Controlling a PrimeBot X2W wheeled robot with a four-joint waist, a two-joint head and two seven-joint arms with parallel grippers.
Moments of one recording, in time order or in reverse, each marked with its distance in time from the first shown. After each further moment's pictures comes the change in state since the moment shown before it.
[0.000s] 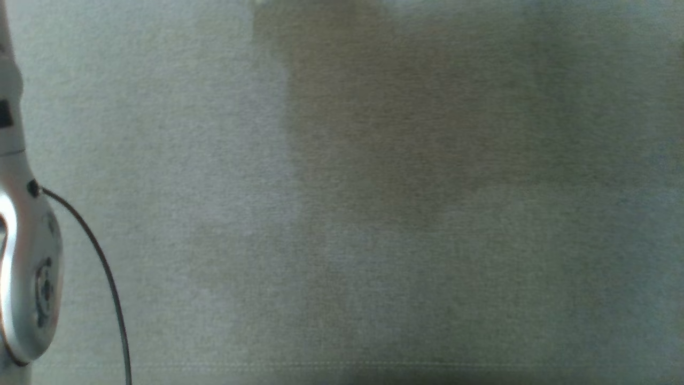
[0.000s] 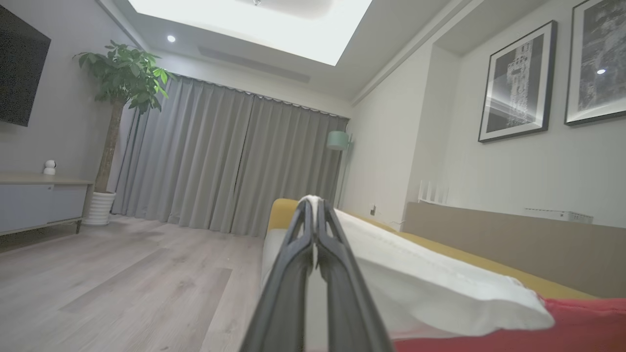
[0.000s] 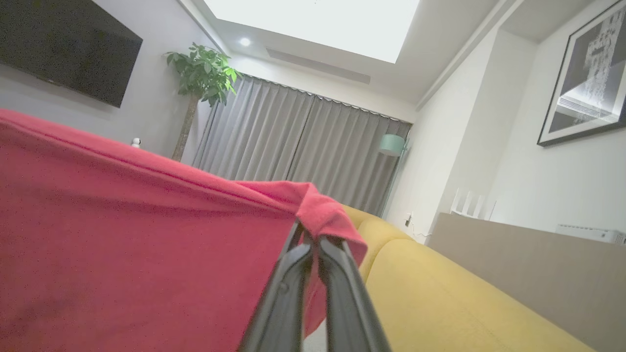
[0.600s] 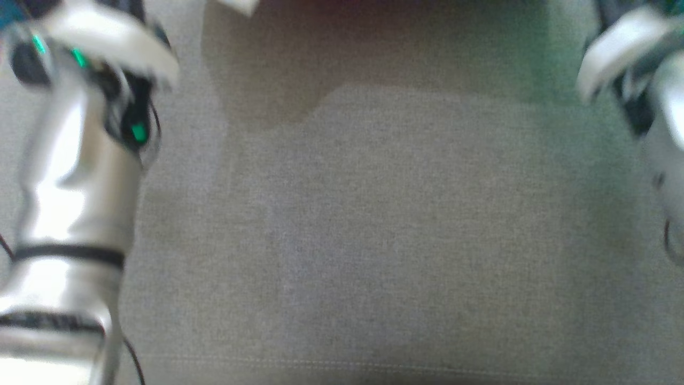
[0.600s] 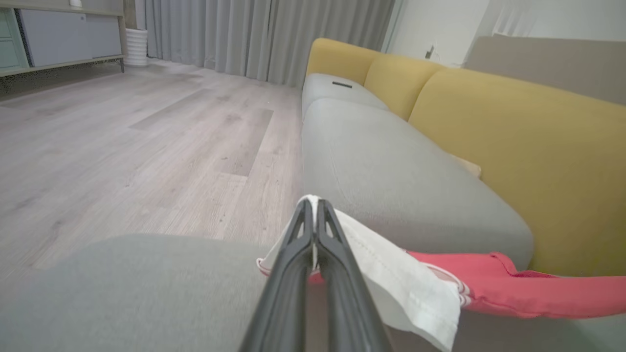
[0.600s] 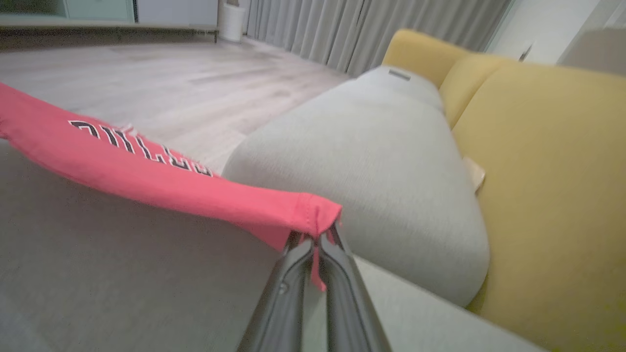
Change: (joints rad) left arm 0.345 -0.042 -0.121 0.277 -0.016 -0.063 -0.059; right arm 0.323 0.057 0.192 0.307 0.050 0.000 -0.090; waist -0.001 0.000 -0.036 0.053
